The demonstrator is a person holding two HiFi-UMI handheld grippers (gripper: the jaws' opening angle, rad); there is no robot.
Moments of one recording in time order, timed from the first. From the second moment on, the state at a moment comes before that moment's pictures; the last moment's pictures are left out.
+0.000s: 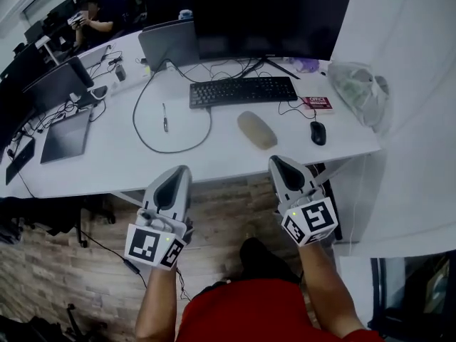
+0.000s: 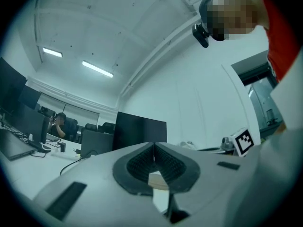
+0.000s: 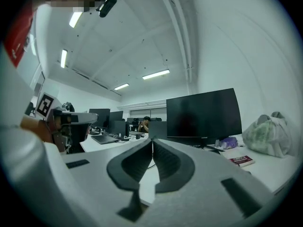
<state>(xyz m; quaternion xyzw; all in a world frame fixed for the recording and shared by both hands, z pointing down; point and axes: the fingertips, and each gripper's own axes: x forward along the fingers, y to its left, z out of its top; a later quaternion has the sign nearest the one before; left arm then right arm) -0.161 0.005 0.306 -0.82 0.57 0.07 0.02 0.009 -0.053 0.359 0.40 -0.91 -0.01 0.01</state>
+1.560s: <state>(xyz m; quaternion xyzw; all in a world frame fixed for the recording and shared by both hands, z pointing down) -0.154 -0.181 0.374 -0.84 0.54 0.02 -0.06 -0.030 -0.254 0.571 0.30 -0.86 0.14 0.39</state>
